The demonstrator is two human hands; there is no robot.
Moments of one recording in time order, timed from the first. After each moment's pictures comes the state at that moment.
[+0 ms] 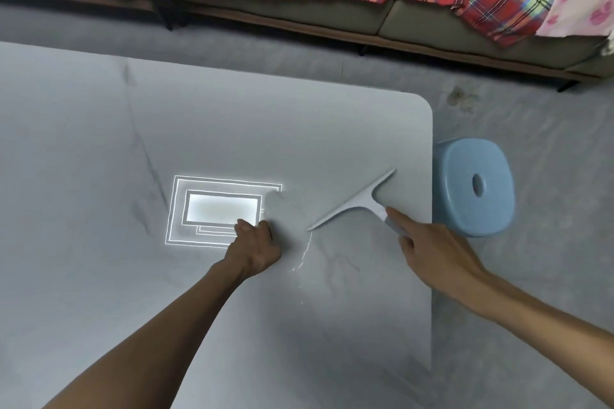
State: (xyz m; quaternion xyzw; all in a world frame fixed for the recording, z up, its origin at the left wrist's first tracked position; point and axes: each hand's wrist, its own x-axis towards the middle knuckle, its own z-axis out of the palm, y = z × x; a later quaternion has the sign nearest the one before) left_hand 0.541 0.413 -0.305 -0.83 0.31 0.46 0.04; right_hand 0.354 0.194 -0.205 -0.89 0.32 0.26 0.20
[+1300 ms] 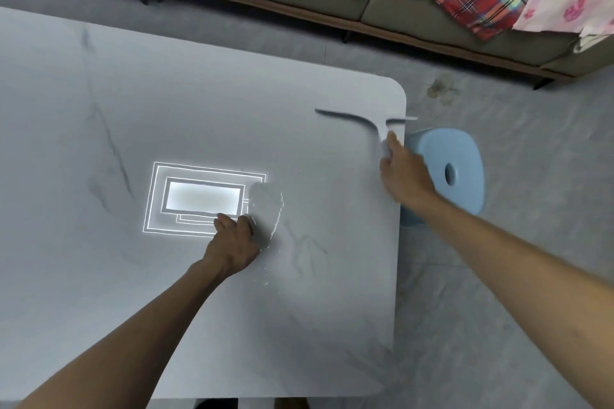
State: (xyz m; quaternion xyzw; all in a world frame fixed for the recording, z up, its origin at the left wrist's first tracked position) left_hand 0.494 0.409 -0.324 -0.87 0.18 0.46 -0.04; right_hand 0.397 0.125 -0.244 -0.84 0.46 0.16 0.24
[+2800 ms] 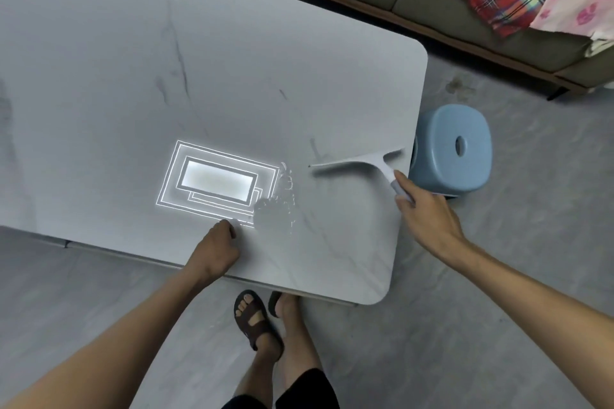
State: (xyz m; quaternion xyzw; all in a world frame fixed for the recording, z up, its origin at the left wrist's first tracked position) left_hand 0.339 0.605 -0.293 -0.87 0.11 0.45 -0.17; right_hand 0.197 0.270 -0.208 -0.89 0.37 0.18 0.22
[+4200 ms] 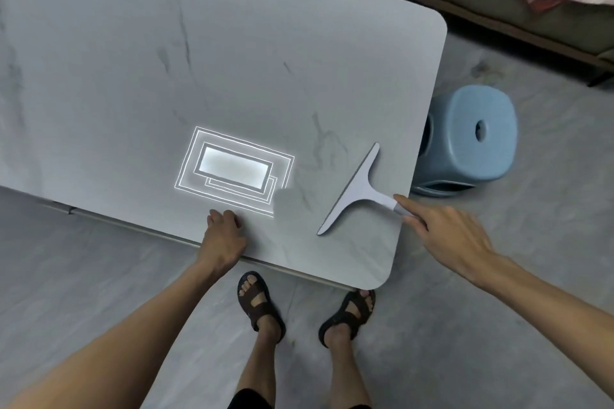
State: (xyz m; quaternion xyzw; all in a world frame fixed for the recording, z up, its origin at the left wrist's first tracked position) left_hand 0.286 0.592 -0.321 -0.91 0.06 0.38 -0.15; right_hand 0.127 0.252 -0.225 -0.96 0.17 0.22 0.08
